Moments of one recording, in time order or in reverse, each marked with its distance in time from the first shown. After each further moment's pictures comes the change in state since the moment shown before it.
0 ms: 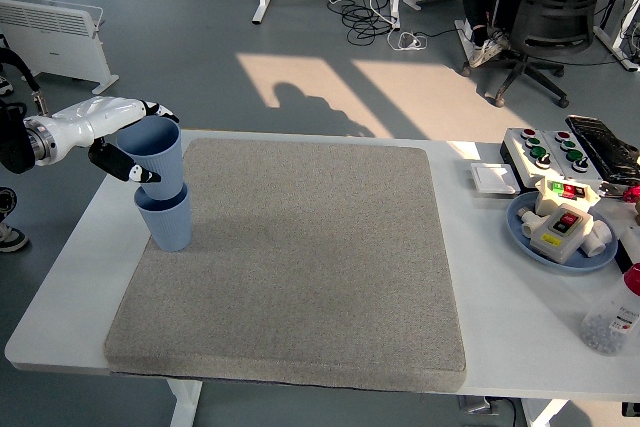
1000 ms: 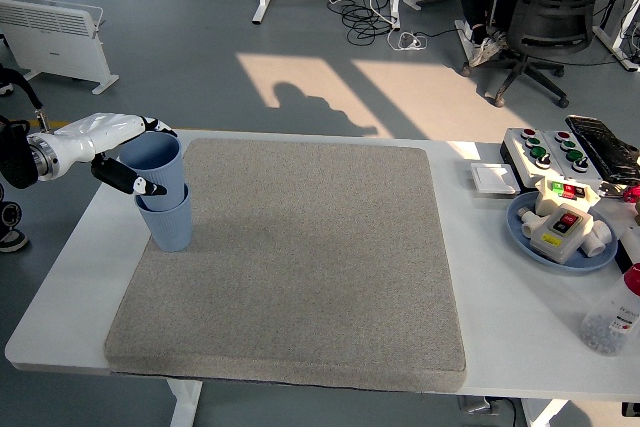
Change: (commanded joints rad) left arm 0.009 -0.012 0.064 0.057 -0.045 0.063 -0.033; right arm 0.006 0.000 0.000 -0.001 0.002 -0.002 0.001
